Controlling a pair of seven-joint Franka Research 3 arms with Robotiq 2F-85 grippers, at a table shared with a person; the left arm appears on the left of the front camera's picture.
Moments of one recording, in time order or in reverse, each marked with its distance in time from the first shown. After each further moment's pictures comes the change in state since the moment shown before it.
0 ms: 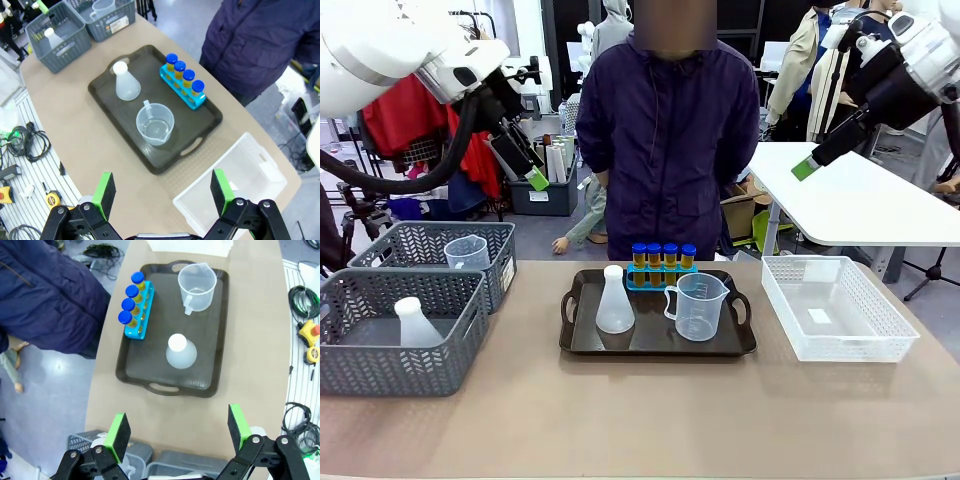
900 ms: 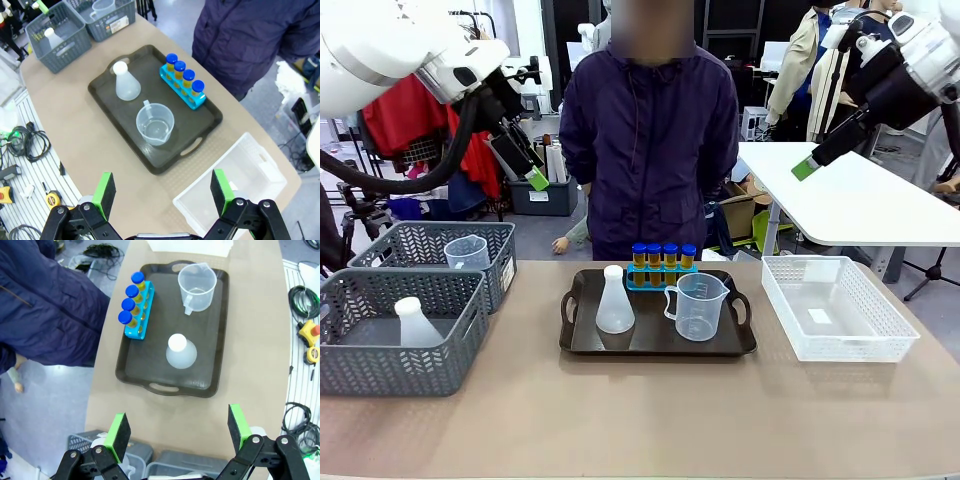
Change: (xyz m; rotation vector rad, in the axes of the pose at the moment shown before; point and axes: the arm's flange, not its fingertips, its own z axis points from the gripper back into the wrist) left arm 0.000 0.000 0.000 0.000 0.000 0.000; right arm 0.000 0.000 0.000 0.000 0.000 0.000
